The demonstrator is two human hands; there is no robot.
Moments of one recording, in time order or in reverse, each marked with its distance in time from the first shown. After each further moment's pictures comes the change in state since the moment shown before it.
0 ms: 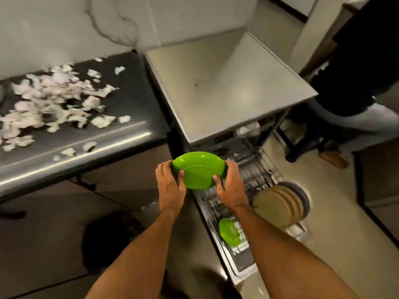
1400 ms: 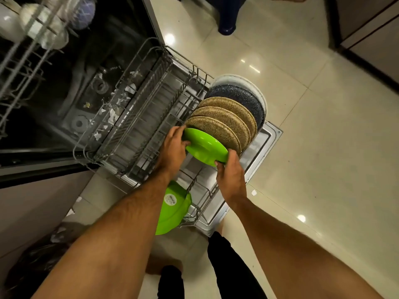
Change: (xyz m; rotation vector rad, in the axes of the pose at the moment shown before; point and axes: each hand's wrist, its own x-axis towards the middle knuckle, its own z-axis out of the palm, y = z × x) left_hand -0.136 -0.066 0.505 0.238 -1.014 0.121; right_hand -0.150 0.438 -0.019 -0.076 0.161 0.852
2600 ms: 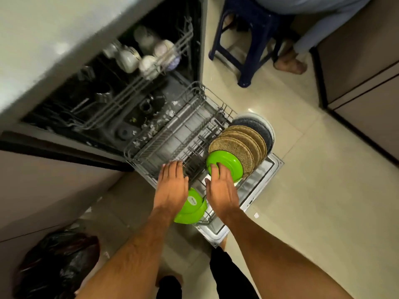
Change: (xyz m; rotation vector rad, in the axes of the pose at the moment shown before) left_hand -0.170 -0.020 -0.116 0.594 0.140 0.055; right_hand -0.094 -0.131 0.000 -0.492 -0.056 -0.365
